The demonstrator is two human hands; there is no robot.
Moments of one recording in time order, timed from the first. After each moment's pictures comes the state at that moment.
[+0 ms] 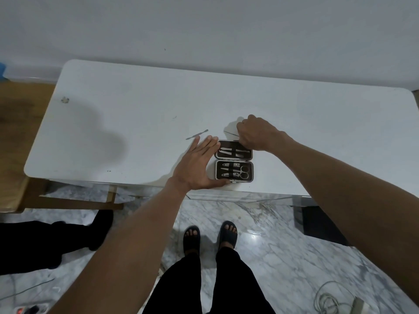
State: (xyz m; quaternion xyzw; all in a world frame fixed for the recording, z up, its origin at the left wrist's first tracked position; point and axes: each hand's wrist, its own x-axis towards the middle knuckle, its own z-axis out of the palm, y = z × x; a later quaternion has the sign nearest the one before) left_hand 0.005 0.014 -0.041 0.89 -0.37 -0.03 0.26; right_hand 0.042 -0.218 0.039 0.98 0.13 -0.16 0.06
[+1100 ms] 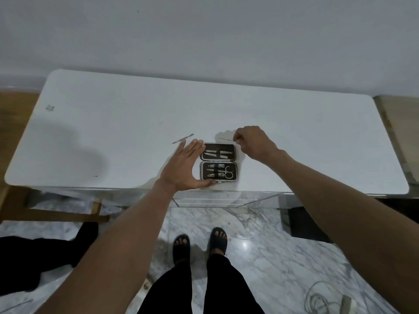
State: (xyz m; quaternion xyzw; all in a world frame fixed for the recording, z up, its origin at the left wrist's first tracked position) left_hand 0.005 0.014 -0.038 0.90 -0.37 -0.04 0.24; right_hand 0.002 -0.245 0.043 0.98 -0.03 -0.10 -0.18
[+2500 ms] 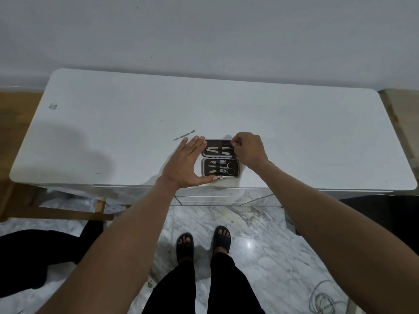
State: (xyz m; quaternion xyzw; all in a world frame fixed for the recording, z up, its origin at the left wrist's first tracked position) left_hand -0.001 0.013 -0.041 0.90 -0.37 -0.03 0.24; right_hand -0.024 -0.213 0.021 0.93 -0.20 -0.06 -0.30
